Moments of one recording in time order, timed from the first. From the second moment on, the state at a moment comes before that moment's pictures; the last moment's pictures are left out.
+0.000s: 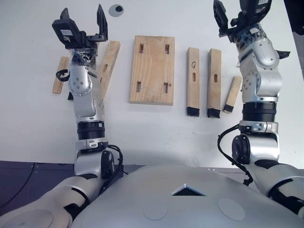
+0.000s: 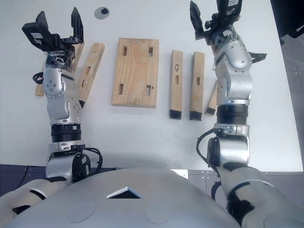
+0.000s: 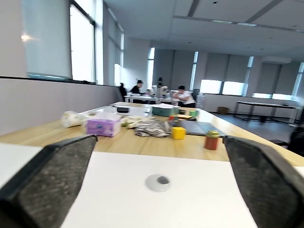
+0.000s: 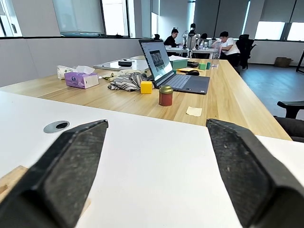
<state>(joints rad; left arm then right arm) -0.29 0.13 0.18 0.19 -0.19 -0.14 -0.15 -0.45 -0.23 -0.12 0.20 0.20 0.20 0.31</state>
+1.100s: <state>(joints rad) -0.26 0.12 0.20 0.21 -0.14 -0.15 -0.07 -0.27 -0.26 -0.18 0.01 0.17 0.27 0.21</state>
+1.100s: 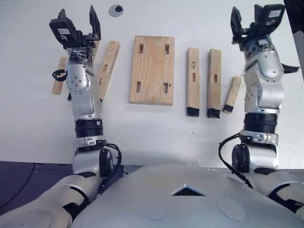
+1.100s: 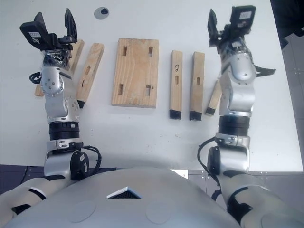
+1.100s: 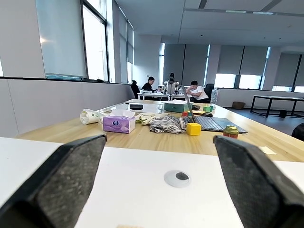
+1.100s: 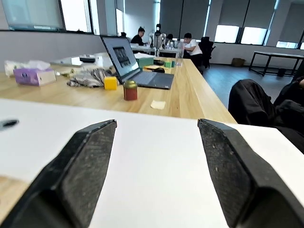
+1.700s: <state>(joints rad) -0.03 0.10 0.21 -0.05 -0.14 -0.03 -0.03 0.26 -0.37 -0.24 -0.52 0.31 0.90 0.26</state>
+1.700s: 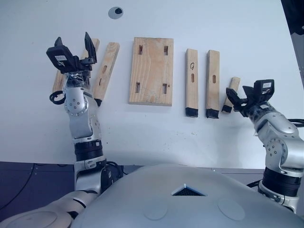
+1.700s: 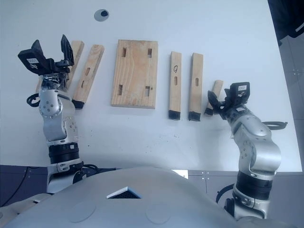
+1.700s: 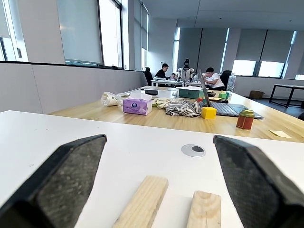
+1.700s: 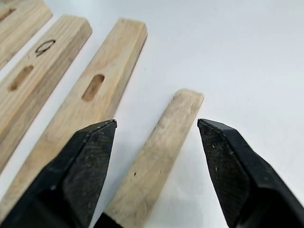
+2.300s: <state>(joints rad) 0.00 0.07 0.19 -0.09 -0.14 -0.01 -0.01 0.18 -0.53 -0.14 -0.52 0.26 1.11 0.27</state>
